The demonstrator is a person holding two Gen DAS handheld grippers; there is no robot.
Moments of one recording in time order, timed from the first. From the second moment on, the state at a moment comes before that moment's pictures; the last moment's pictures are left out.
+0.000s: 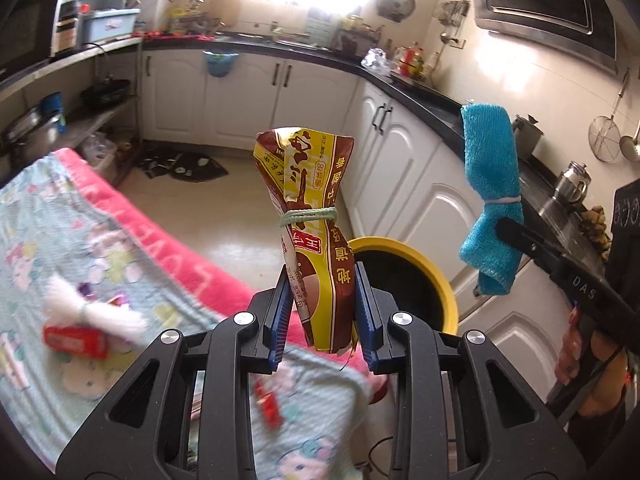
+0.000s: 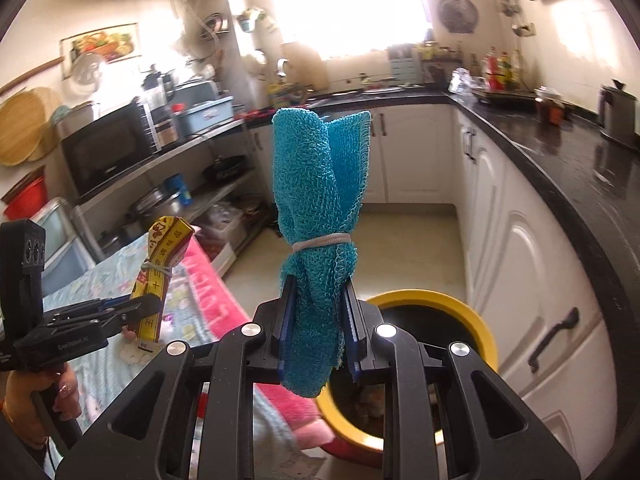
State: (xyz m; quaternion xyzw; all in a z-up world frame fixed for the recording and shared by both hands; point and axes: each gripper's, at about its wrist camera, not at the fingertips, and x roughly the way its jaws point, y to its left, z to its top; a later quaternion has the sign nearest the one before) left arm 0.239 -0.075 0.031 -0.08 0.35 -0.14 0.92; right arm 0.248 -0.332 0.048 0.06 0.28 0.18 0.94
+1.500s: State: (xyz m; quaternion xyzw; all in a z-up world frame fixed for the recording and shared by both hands) left arm 0.298 -0.109 -0.029 -0.11 0.39 -0.16 0.90; right arm 0.273 -0.381 -0.053 0.07 0.36 0.05 0.93
